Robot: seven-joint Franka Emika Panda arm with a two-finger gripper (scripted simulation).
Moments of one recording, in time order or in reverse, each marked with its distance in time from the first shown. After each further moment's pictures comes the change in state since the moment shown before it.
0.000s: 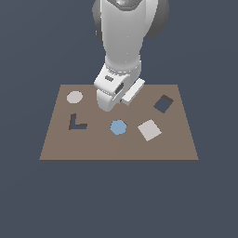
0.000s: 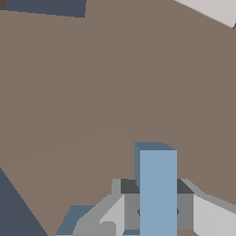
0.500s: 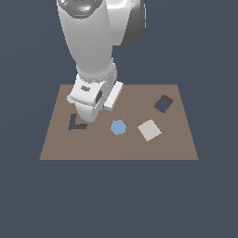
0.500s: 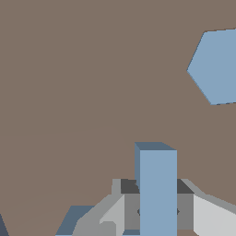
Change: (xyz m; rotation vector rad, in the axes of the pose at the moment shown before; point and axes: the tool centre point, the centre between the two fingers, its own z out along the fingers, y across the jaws) arm -0.038 0.061 -0.002 0.000 0.000 -0.241
